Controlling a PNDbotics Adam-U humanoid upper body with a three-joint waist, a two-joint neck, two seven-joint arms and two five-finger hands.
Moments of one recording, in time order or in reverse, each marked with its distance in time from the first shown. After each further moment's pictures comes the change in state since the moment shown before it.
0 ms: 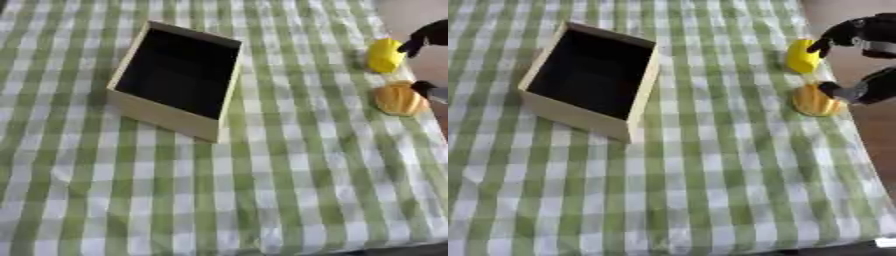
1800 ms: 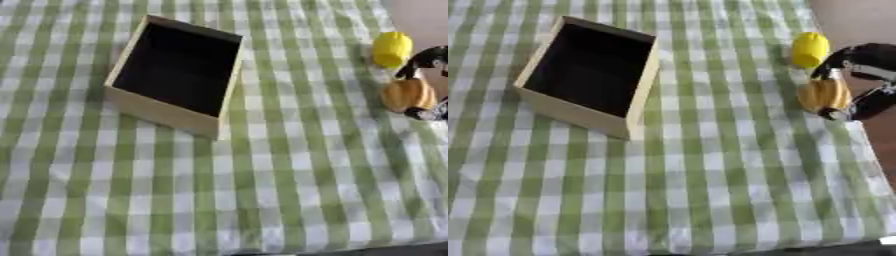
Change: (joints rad) left arm -0.001 -0.018 -0.007 0.000 0.011 0.016 -0.017; right arm -0.025 0.097 0.016 0.202 0.122 -0.004 -0.025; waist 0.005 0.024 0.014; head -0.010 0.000
